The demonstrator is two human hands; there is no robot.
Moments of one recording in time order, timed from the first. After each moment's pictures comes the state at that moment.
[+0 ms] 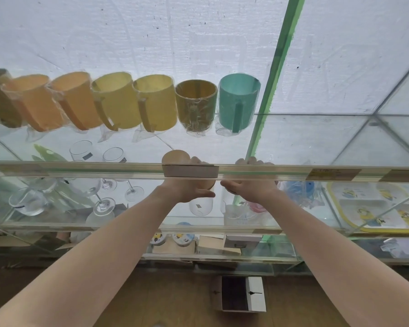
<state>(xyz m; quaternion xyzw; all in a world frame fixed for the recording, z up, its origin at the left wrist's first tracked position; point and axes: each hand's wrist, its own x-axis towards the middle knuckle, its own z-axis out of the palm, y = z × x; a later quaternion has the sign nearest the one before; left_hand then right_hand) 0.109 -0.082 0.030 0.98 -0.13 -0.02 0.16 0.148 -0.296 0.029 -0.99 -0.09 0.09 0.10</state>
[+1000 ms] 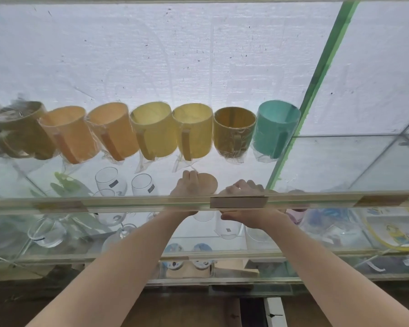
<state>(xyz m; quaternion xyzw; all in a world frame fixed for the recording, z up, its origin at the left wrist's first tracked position) 0.149 -0.004 0.009 0.99 0.06 -0.01 0.14 0.140 -0.203 0.038 -0.97 -0.23 0.06 0.06</state>
